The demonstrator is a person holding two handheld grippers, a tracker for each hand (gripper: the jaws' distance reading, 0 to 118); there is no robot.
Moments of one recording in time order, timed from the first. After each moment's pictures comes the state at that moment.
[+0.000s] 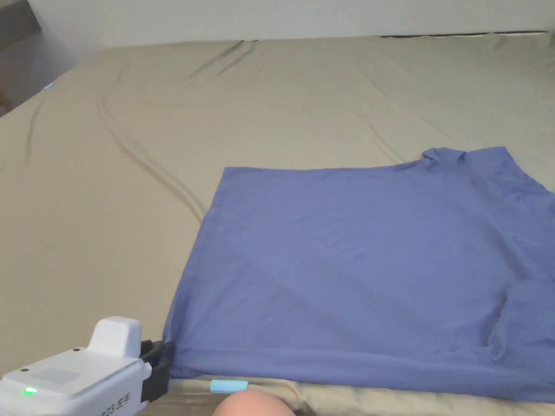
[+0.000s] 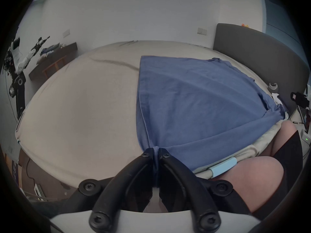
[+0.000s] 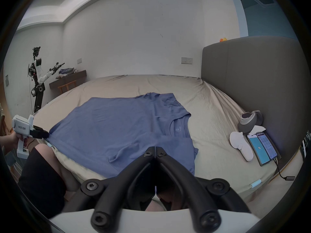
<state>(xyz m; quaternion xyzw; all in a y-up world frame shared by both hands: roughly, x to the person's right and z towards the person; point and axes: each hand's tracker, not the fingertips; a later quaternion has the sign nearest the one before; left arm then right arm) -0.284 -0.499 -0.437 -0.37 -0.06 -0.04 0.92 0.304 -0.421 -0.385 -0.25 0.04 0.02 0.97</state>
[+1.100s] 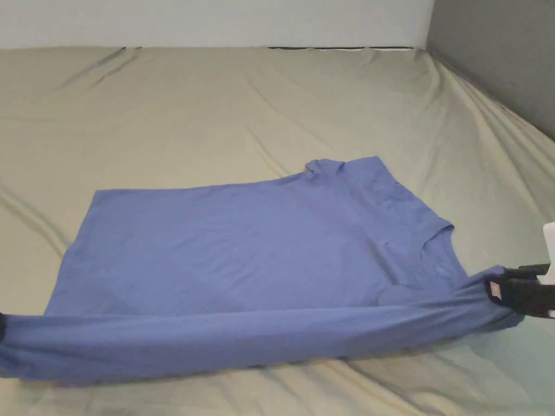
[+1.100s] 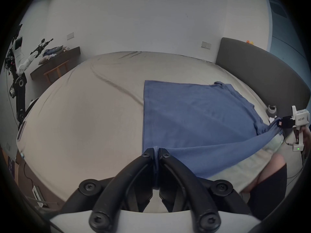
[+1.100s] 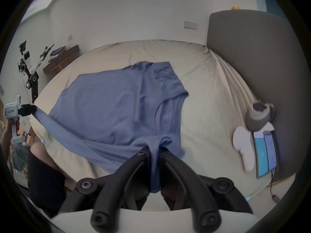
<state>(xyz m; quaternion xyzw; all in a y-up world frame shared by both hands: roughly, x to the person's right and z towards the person) -0.277 -0.401 -0.536 -0.37 -0.05 0.00 0.93 0.362 -0.395 -0.534 -0.42 0.06 0.02 0.90</state>
